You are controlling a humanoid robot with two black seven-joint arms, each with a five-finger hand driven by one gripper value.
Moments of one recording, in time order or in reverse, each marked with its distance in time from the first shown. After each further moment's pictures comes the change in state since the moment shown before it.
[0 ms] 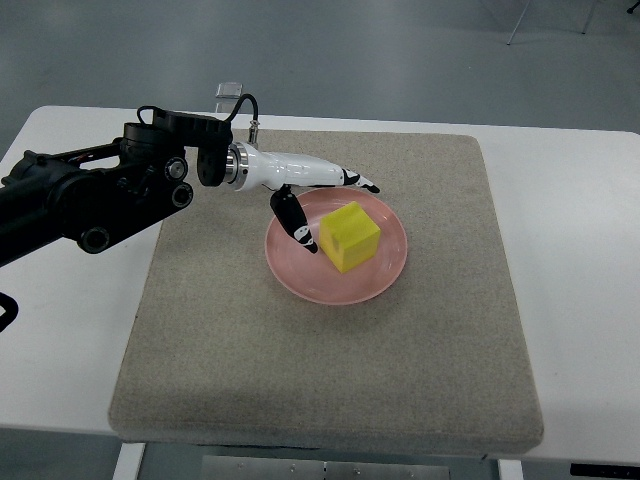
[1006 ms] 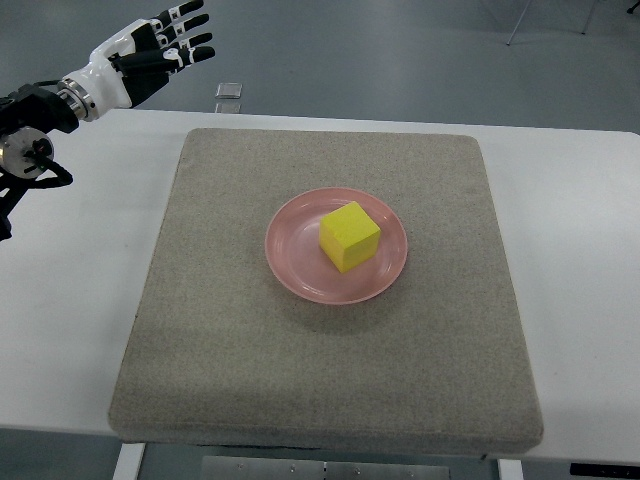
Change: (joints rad) left arm 0.090 0.112 -0.103 0.456 -1.401 -0.106 0.024; right arm 0.000 0.000 0.000 0.000 0.000 0.000 -0.001
